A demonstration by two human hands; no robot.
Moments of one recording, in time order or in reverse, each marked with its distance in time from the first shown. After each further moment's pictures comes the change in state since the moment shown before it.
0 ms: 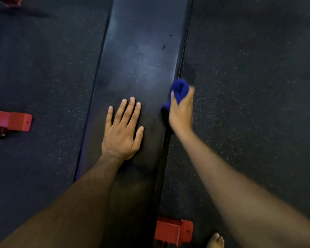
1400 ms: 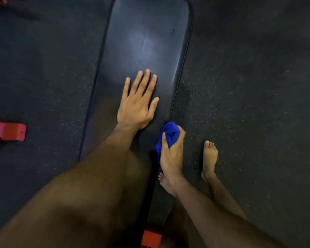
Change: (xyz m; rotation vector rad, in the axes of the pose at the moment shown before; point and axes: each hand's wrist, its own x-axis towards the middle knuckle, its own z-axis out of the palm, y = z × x) left_hand 0.291 0.013 -0.010 -0.046 -0.058 -0.048; right_hand 0.076 -0.030 -0.010 -0.010 -0.068 0.201
